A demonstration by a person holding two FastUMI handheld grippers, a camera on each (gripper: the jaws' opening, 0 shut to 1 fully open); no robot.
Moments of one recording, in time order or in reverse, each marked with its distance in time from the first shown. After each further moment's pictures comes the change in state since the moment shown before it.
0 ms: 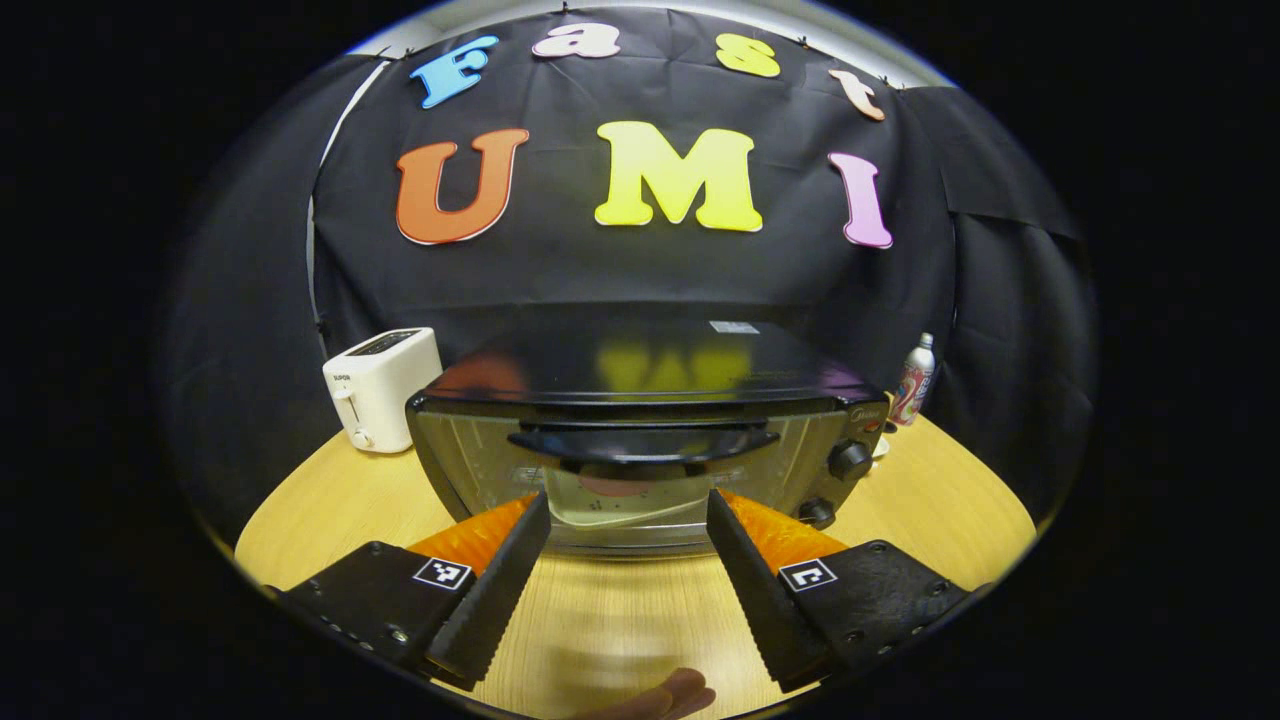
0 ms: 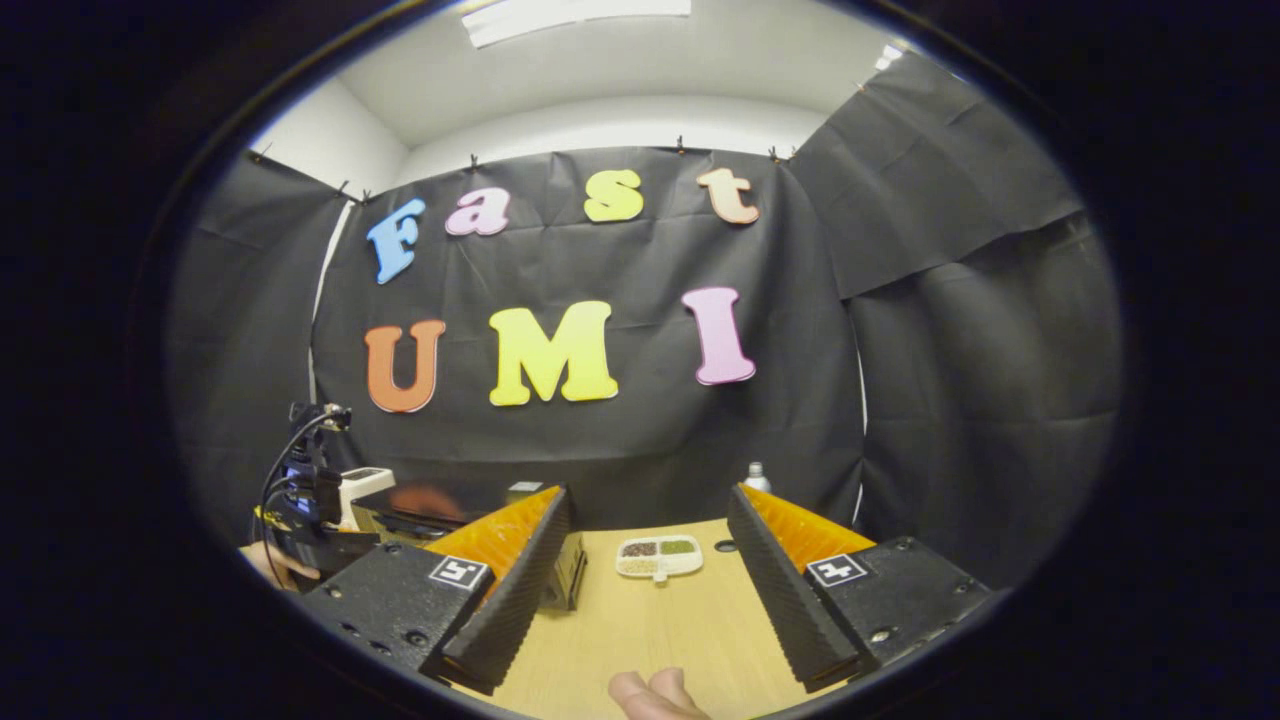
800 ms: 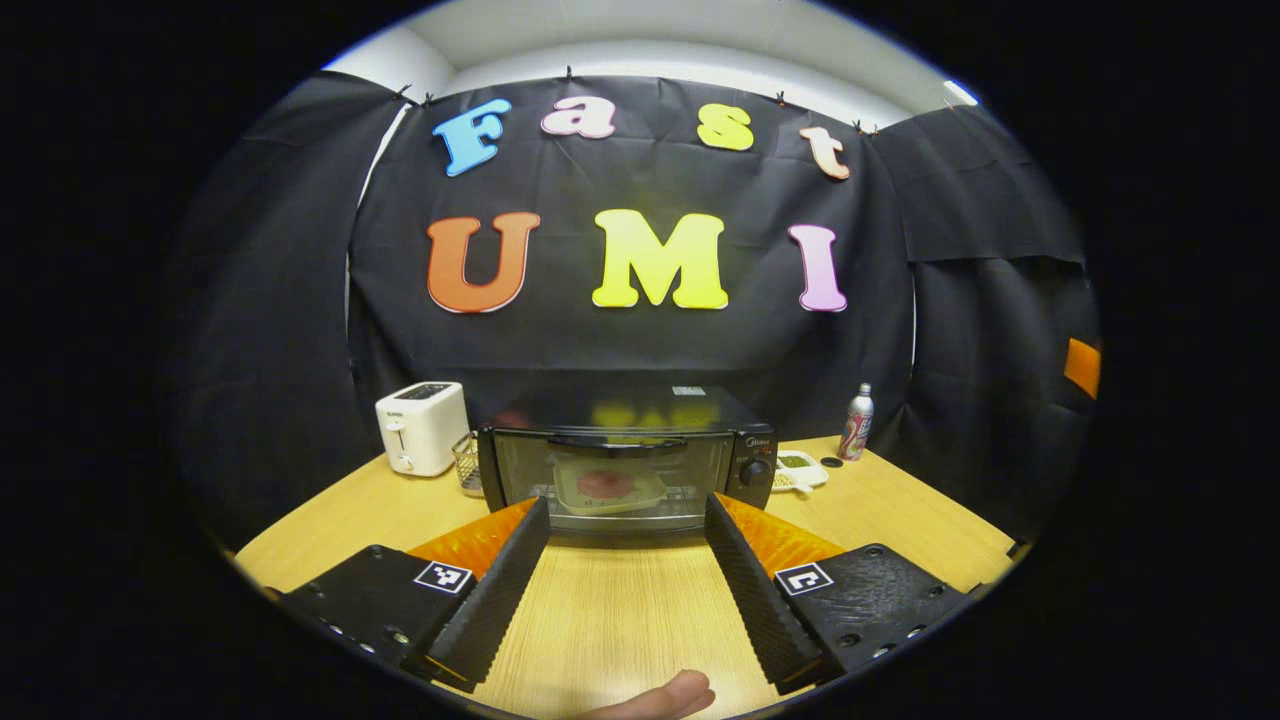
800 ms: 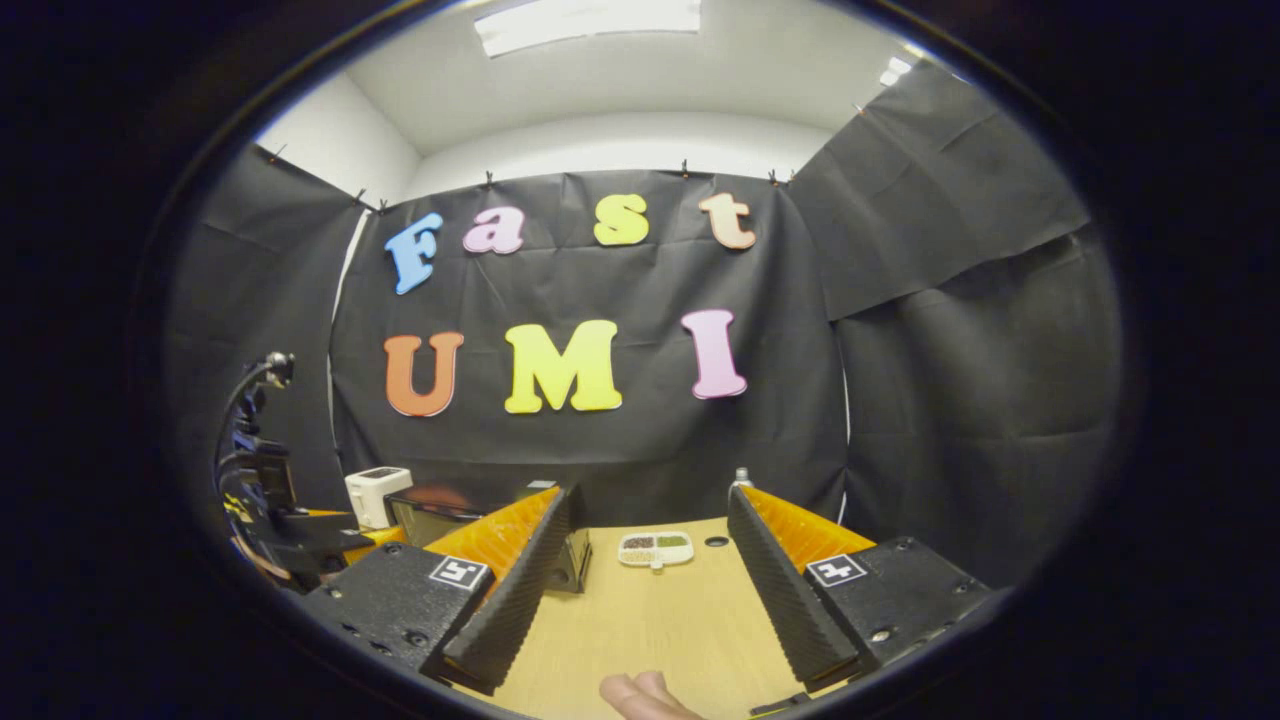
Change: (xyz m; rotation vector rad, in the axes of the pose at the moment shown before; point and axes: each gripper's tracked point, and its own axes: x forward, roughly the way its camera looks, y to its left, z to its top) left arm -0.162 -0.021 0.028 0.012 -0.209 0.000; right arm -0.096 0.007 0.024 -0.039 -0.036 0.000
